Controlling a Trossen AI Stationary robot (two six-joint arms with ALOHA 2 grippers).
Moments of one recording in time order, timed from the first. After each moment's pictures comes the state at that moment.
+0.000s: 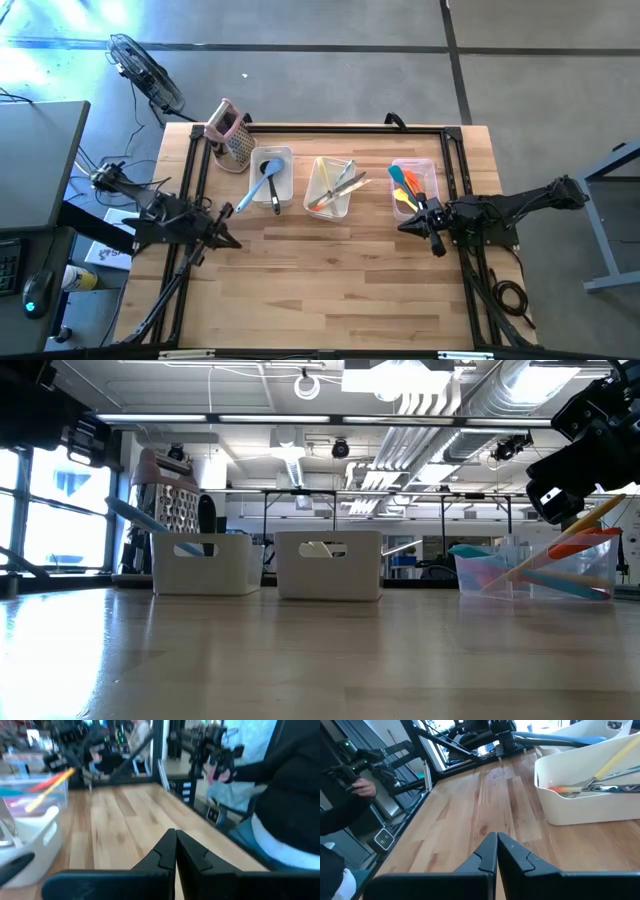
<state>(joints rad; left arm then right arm) -0.49 0.01 0.06 -0.07 -0.09 -0.05 0.20 0.23 0.01 0.04 0.05 0.39</state>
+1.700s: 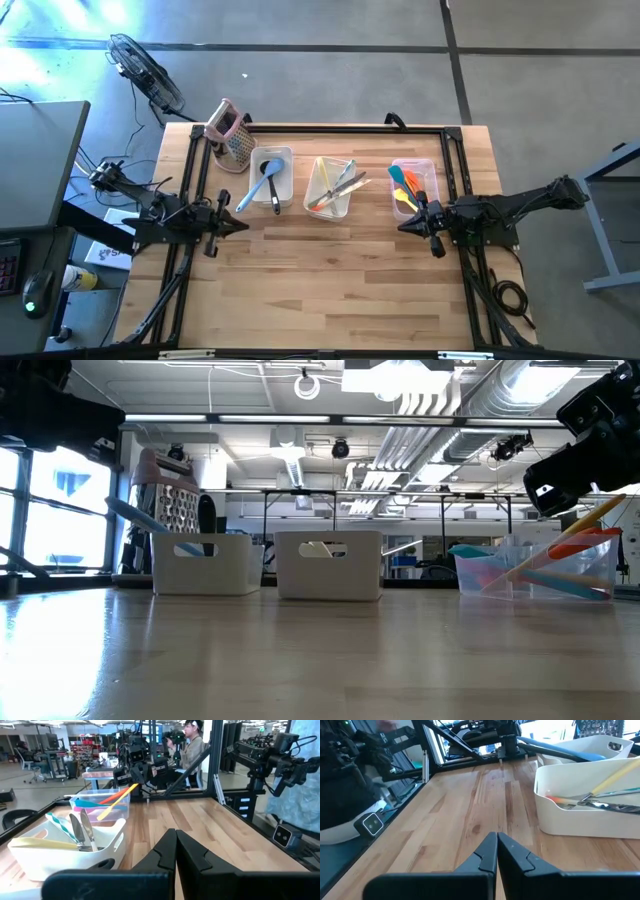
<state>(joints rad) -0.49 0.04 0.01 0.06 -0.37 0.02 0.20 0.23 0.01 0.04 0.05 0.23</state>
